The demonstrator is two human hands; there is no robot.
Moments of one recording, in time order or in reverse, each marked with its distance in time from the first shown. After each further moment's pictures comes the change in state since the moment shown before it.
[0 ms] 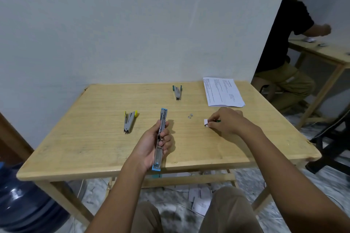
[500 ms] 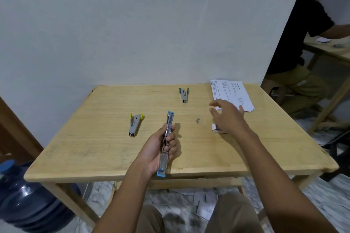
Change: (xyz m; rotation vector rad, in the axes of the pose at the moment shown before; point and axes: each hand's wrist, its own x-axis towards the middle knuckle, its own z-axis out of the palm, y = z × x) left_hand 0.005 0.001 -0.004 0.015 0.017 0.003; right_hand 0.015 -0.035 0.006 0.312 0.264 0.100
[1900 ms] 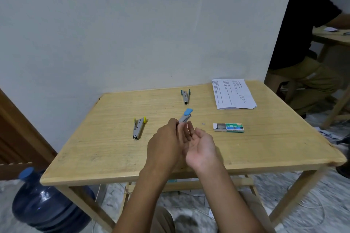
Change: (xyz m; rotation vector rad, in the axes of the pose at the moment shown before) left_hand -0.036 -0.008 0.064 1.829 0.540 0.637; right_hand -0.098 -0.083 0.034 2.205 -0.234 0.912
